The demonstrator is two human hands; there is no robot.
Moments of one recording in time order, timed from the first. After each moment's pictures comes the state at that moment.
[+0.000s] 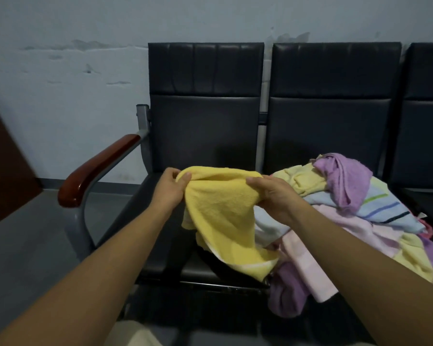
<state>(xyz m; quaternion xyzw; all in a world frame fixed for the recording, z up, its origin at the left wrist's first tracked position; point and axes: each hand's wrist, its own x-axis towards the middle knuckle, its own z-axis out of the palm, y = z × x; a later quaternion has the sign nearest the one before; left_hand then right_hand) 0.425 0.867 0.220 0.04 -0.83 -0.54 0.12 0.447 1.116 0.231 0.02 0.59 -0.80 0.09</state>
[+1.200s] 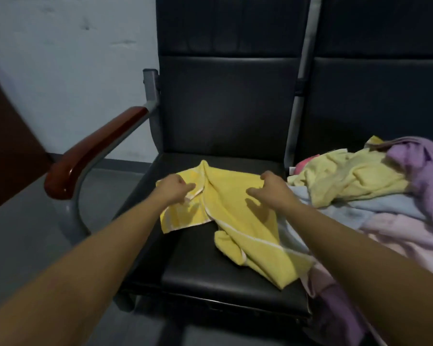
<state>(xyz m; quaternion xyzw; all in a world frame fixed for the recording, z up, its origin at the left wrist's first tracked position) 0.321 0.807 0.143 0.13 -0.93 -0.35 -0.06 0.316 1.062 0.135 0.03 0.95 -0.31 0.03</state>
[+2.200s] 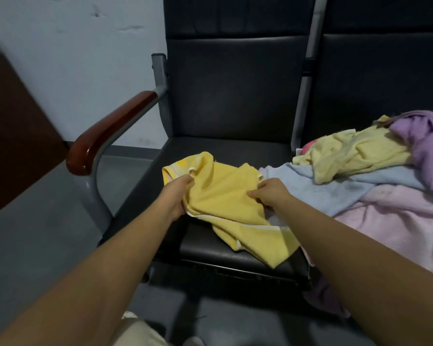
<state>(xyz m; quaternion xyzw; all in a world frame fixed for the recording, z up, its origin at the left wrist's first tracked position) 0.391 0.824 0.122 0.27 -0.60 -0.75 -0.08 0.348 1.052 0.096 0.10 0.88 -0.44 0.14</state>
